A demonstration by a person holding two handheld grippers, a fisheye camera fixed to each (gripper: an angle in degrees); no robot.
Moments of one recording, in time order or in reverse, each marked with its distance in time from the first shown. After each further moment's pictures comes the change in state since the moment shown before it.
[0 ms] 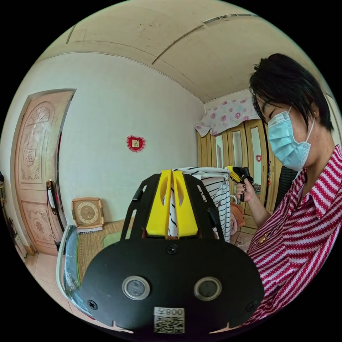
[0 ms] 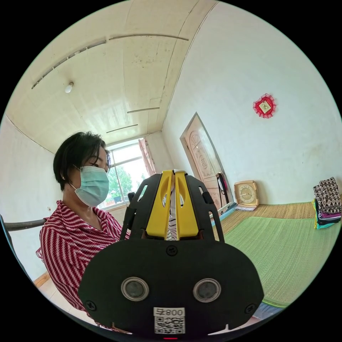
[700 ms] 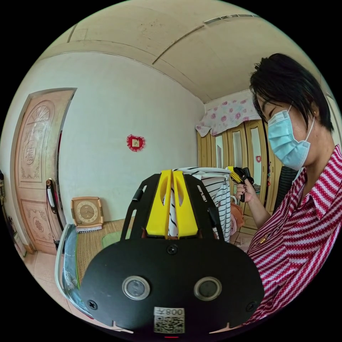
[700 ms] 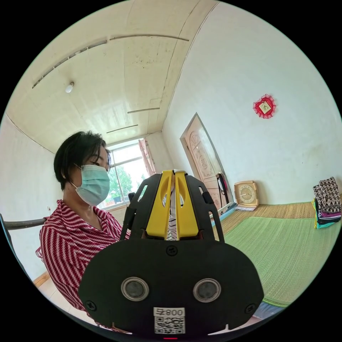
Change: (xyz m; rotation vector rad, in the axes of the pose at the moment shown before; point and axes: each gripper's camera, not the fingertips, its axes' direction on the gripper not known) left arm 0.000 0.024 0.002 0.003 0.002 -0.005; right arm 0.041 0.016 0.027 0.006 0.001 -0.006
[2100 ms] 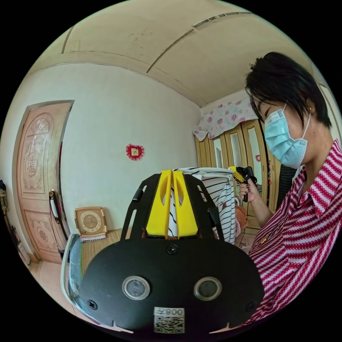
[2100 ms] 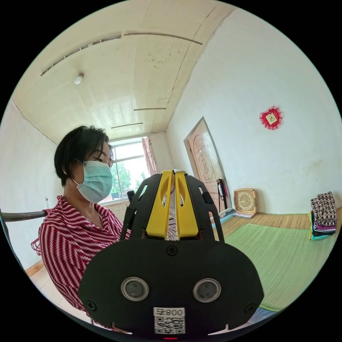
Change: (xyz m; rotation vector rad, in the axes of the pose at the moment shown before) left arm 0.017 0.006 -0.044 0.048 -0.013 0.056; right arm -0.034 0.031 0.021 0.008 0.004 -0.077
